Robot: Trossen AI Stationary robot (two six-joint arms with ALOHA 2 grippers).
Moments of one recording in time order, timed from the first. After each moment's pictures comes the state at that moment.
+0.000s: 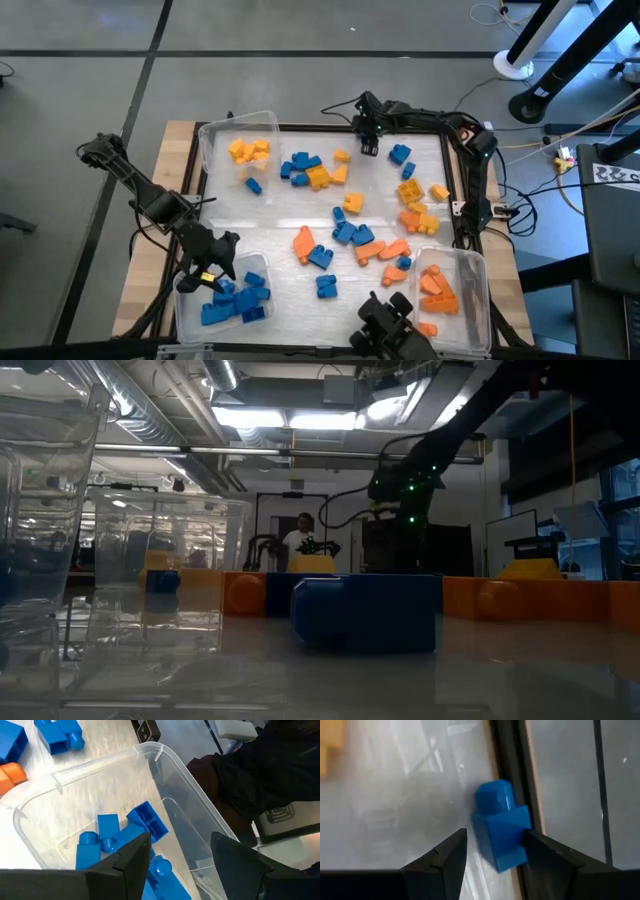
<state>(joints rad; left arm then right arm) -0.65 0.97 0.85 -0.57 0.17 -0.50 -0.76 2.01 1.41 -0.53 0.10 -0.61</state>
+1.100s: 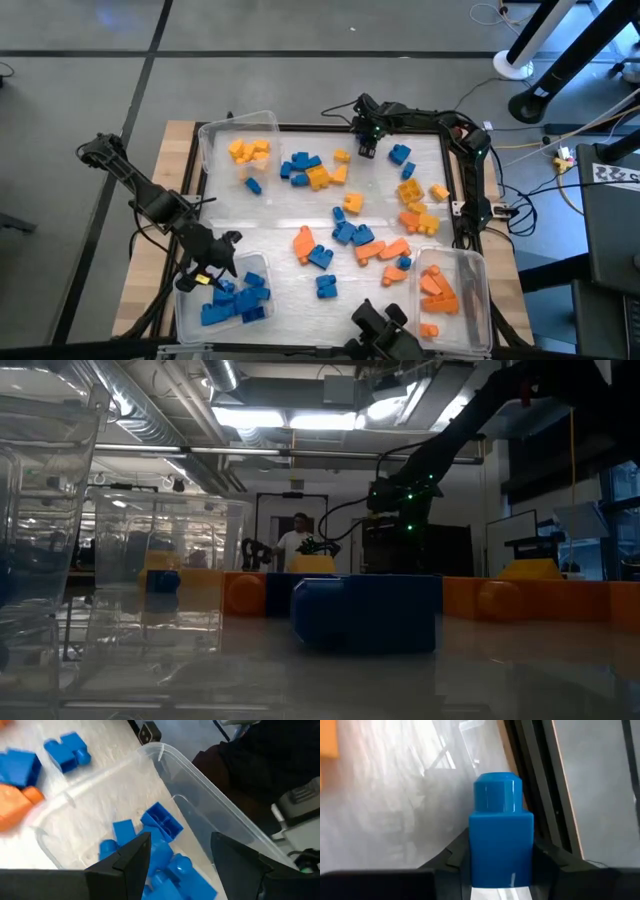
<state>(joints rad) -0.65 0.97 0.85 -0.60 0.13 -0.31 -0.74 2.09 1.41 -0.57 0.03 -0.48</state>
